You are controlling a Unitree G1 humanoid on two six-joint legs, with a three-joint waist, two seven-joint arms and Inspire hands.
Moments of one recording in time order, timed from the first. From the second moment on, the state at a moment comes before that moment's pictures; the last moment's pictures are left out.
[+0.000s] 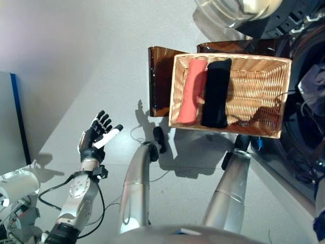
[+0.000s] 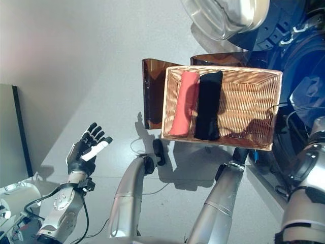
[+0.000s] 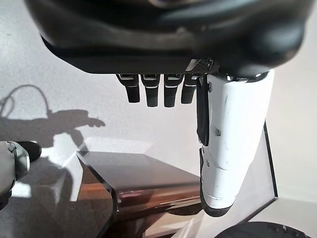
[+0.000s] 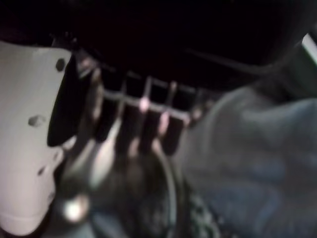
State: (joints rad) left arm 0.15 0.45 -0.21 0.12 -0.68 -0.30 0.18; right arm -1.00 -0.91 -0.36 1.32 1.08 -0.49 -0.74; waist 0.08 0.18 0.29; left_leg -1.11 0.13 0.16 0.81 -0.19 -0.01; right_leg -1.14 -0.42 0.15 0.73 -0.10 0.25
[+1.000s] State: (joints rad) left arm 0.15 0.49 -0.21 0.12 -0.64 -0.36 0.16; right arm -0.93 -0.88 -0.02 1.45 0.40 -0.17 -0.63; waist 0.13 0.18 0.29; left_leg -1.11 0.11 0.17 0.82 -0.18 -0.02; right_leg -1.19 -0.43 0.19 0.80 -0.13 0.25
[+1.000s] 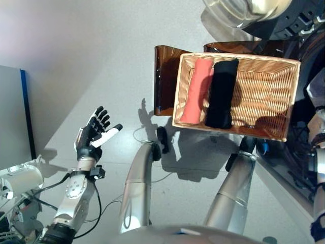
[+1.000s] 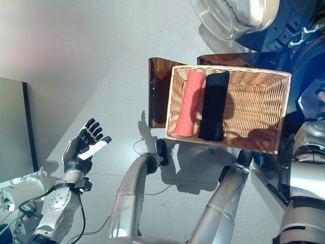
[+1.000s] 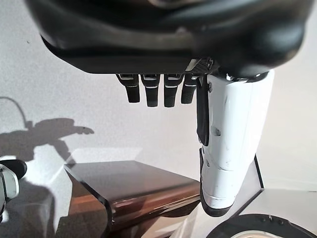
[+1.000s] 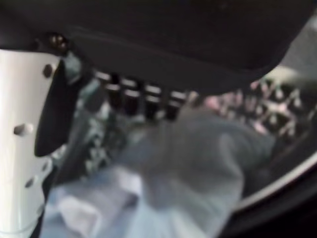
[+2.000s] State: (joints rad) left arm 0.15 0.49 -0.20 0.12 -0.62 -0.36 0.15; right arm -0.94 -0.88 -0.07 1.52 0.39 -0.14 -0.61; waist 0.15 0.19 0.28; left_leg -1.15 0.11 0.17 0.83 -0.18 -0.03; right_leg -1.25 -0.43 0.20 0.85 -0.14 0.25
